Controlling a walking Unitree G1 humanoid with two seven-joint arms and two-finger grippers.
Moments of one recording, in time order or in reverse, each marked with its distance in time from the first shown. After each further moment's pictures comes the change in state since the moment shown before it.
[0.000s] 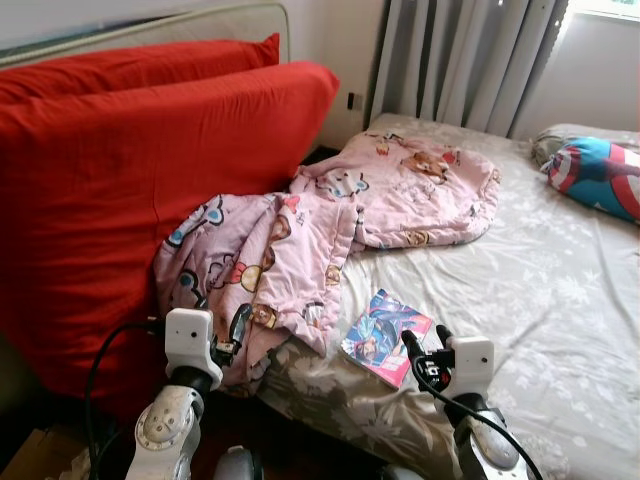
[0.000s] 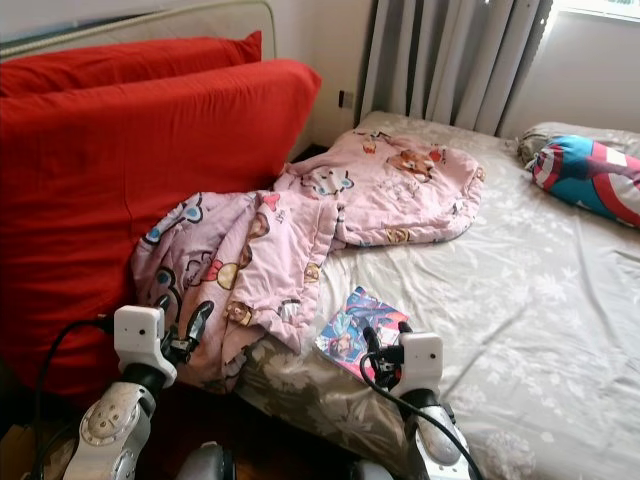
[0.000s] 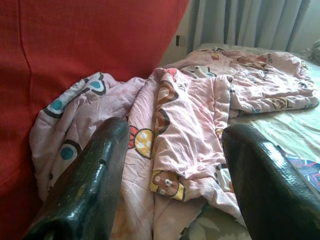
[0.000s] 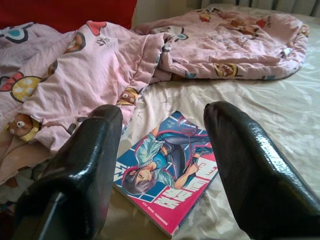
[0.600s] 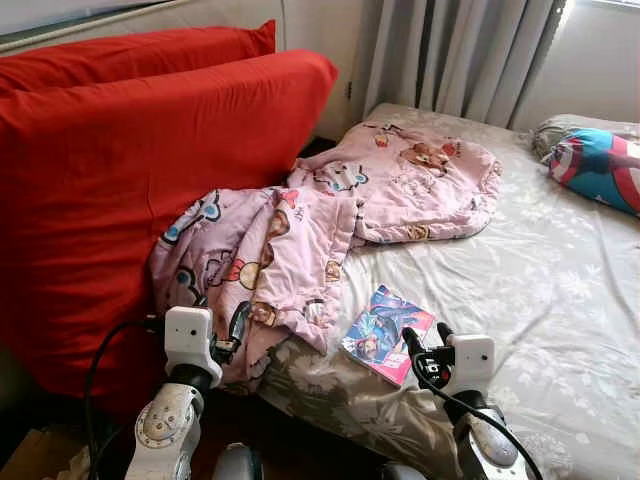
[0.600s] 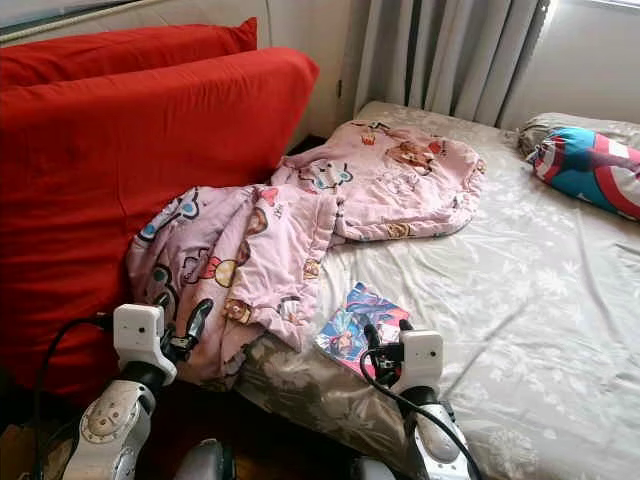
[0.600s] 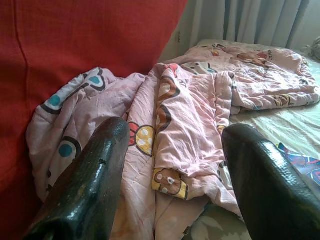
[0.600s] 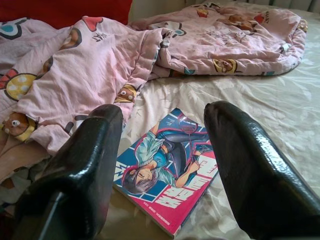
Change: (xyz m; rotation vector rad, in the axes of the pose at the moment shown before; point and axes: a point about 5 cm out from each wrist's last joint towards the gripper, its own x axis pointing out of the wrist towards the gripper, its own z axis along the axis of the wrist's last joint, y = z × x) left arm 0.001 0.000 0.001 0.002 -0.003 0.002; right arm 0.002 0.000 0.001 0.003 -0.005 -0.009
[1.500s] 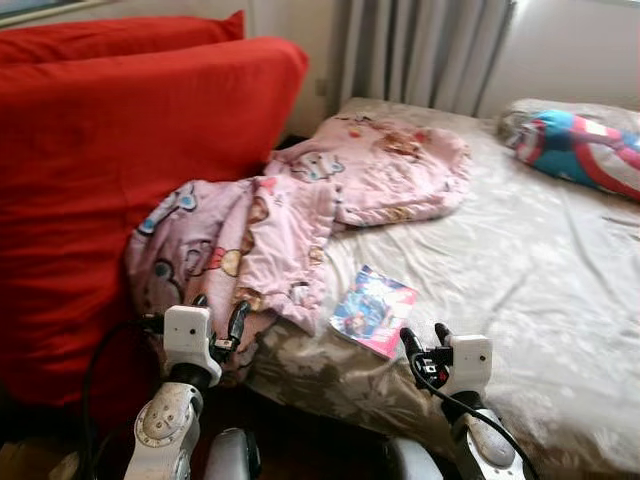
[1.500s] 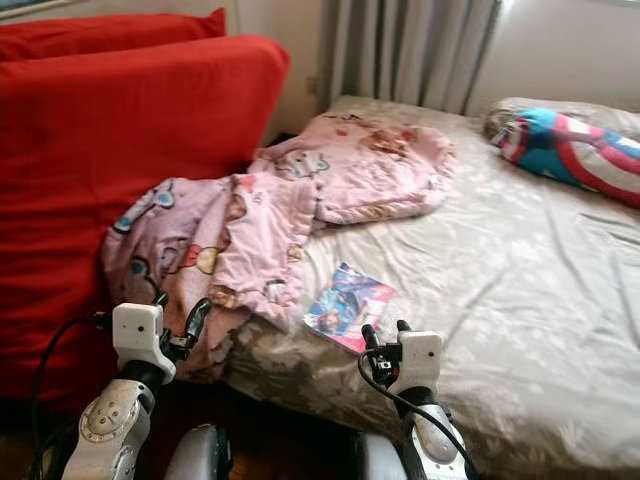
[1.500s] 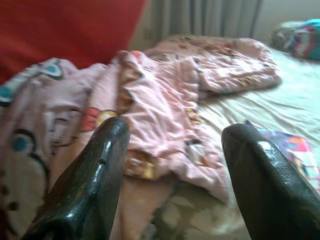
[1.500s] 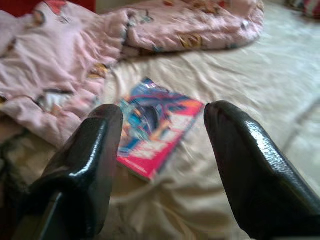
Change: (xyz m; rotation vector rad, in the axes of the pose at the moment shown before) left arm 0.001 0.000 0.000 -0.001 0.000 0.002; right arm -0.001 0.002 -0.002 0.014 0.004 0.002
